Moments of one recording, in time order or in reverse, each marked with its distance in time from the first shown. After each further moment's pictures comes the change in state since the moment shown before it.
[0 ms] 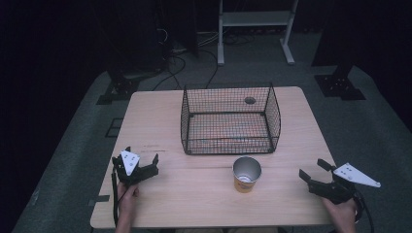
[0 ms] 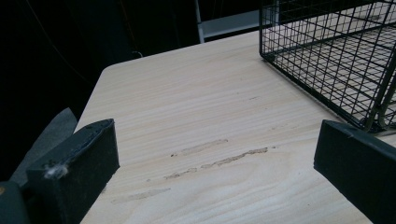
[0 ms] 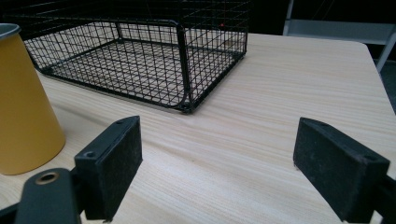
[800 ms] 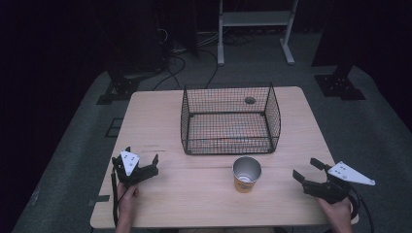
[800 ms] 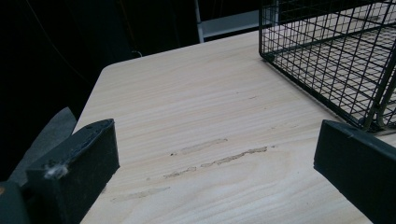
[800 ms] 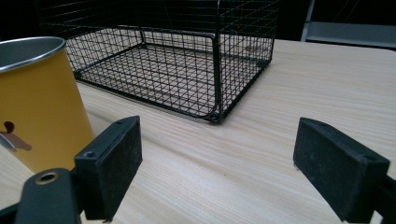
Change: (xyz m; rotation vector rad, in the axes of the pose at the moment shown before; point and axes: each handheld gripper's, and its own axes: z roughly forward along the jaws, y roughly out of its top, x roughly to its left) left arm 0.000 0.000 -0.001 -0.001 -0.003 -0.005; right arm 0.017 0.011 0.004 0.000 0.065 -0.013
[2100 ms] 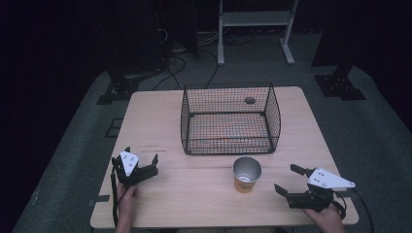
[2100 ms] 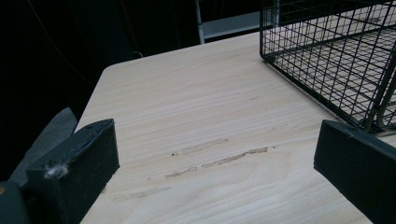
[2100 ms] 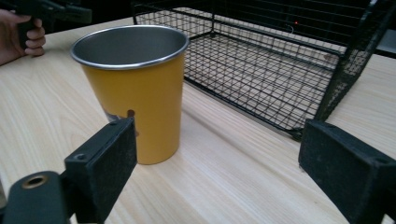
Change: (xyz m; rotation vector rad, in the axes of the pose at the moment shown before) left arm 0.001 0.000 -0.001 -0.005 0.002 -0.004; right arm 0.054 0.015 0.007 0.068 0.190 -0.154
